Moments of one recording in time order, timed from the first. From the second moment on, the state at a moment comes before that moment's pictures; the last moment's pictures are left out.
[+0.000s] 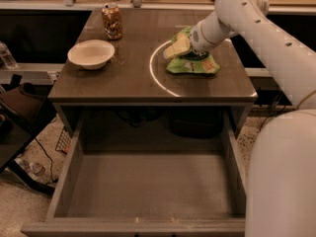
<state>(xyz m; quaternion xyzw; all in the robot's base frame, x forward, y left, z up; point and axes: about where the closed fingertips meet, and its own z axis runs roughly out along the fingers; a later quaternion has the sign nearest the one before) 0.792 -0.115 0.828 -0.19 0.92 0.16 0.30</state>
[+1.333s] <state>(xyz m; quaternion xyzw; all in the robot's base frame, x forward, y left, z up) 0.791 -0.114 0.837 -0.19 0.92 0.16 0.30</state>
